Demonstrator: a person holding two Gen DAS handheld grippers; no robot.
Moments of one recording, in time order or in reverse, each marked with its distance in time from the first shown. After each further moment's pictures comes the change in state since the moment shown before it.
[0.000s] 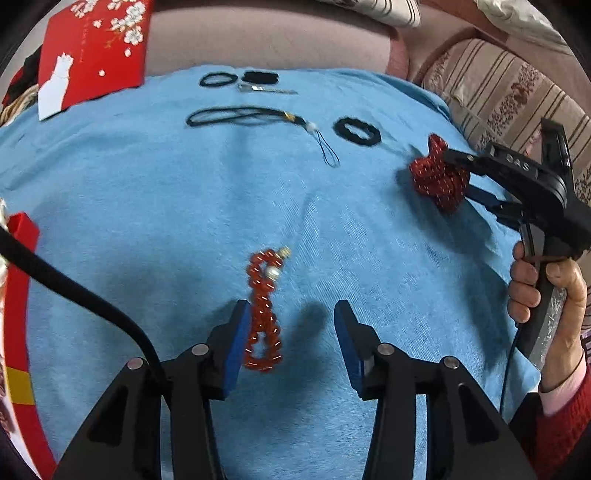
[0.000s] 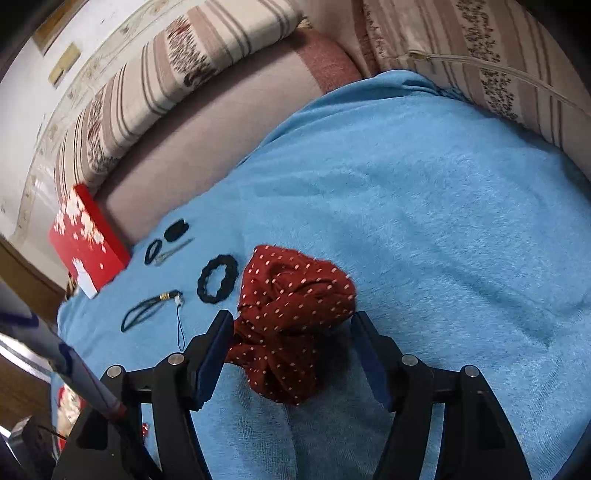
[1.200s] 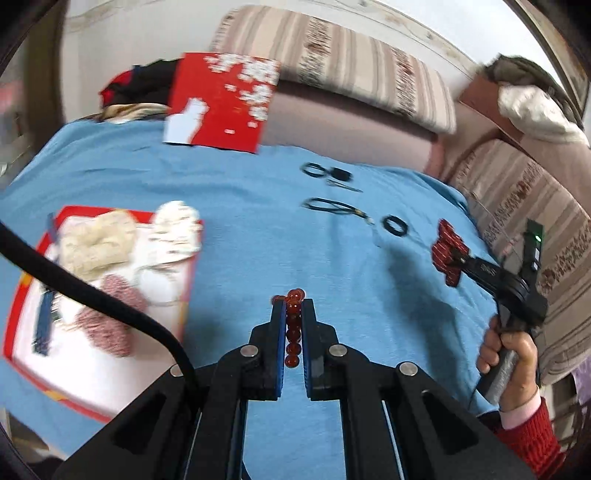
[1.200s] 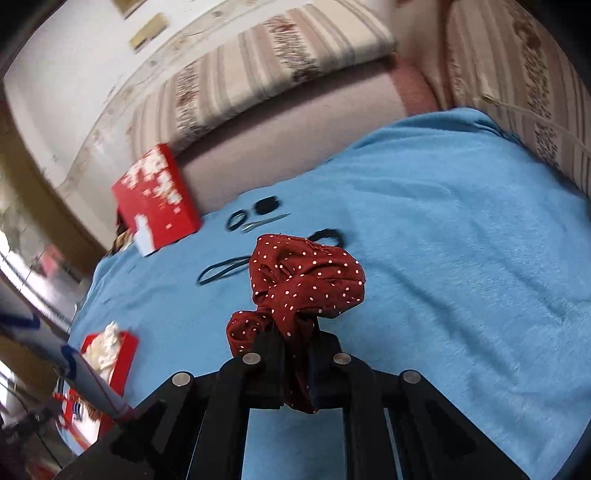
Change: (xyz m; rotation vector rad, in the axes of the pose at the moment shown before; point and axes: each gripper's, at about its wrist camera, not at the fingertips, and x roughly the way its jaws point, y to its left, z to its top) left arm -0.182 0.061 -0.055 -0.218 -0.290 0.143; right arm -0.053 0.069 -0.047 -0.191 -0.031 0.157
